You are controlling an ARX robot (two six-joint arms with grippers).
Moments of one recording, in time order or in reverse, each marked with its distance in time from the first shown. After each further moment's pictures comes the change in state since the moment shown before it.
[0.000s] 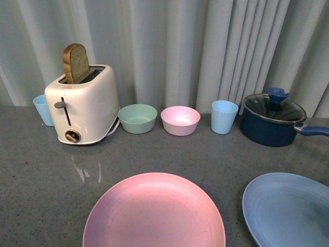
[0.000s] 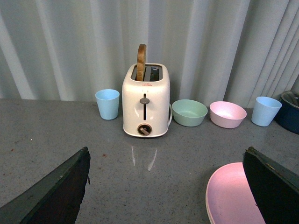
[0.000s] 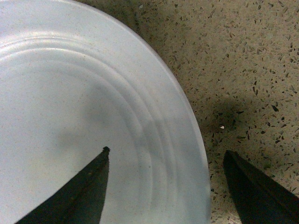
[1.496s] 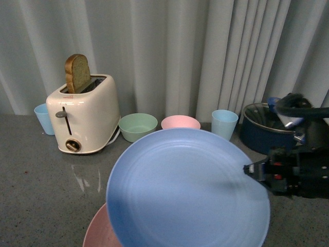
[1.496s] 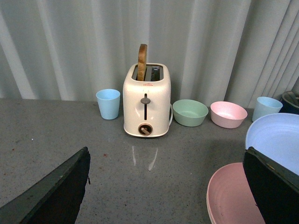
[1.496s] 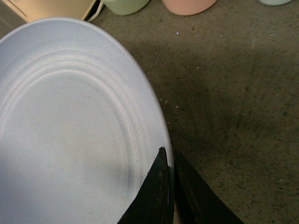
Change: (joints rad) left arm 0.000 0.000 0.000 0.000 0.000 0.000; right arm 0.473 -0.260 0.010 0.041 -0.171 0.201
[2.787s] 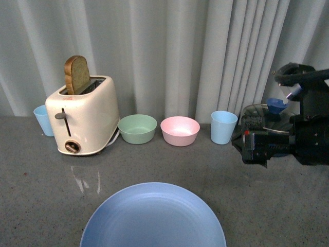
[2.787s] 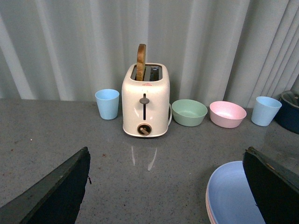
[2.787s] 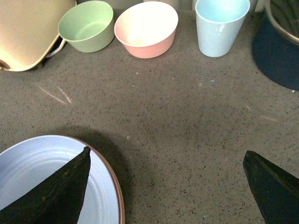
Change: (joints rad) left arm 0.000 0.000 0.000 0.000 0.000 0.000; right arm 0.037 -0.064 0.078 -0.073 0.223 -0.053
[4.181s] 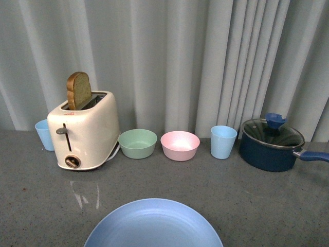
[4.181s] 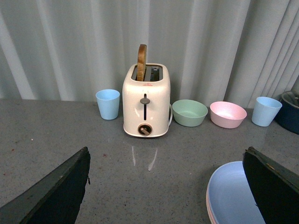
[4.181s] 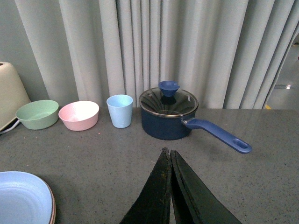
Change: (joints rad) left arm 0.000 -0.001 0.000 0.000 0.000 0.000; right arm -0.206 -1.030 -0.771 0.279 0.149 -0.119
